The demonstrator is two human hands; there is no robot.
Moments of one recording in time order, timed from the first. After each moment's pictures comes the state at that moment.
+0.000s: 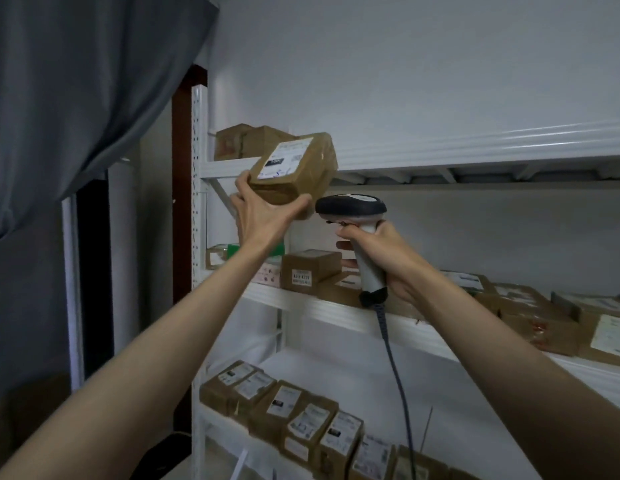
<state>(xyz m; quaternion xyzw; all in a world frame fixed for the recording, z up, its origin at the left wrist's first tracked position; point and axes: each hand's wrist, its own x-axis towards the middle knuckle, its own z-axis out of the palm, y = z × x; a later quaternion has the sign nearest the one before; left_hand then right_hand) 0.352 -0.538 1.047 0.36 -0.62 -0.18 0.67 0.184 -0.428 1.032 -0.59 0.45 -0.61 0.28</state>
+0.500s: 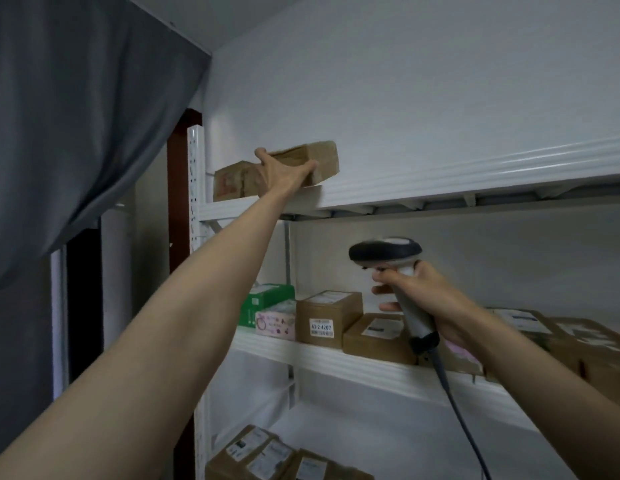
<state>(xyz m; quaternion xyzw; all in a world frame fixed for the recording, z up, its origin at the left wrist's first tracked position) 0.326 -0.691 1.201 0.34 -0.64 -0.21 0.66 0.156 -0.497 1.029 -0.58 0.49 -0.61 0.25</state>
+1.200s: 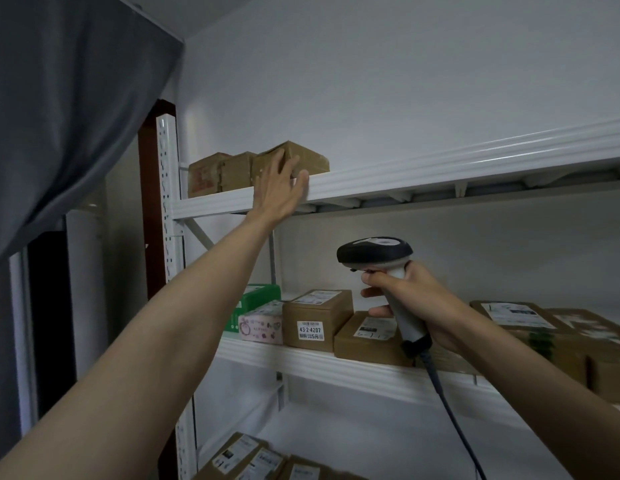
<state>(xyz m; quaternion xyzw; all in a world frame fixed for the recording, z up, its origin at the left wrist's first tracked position) 0.301 -0.778 1.172 0.33 -0.78 0.12 0.52 0.153 -0.522 1.023 -0.57 0.47 -0.62 0.25</state>
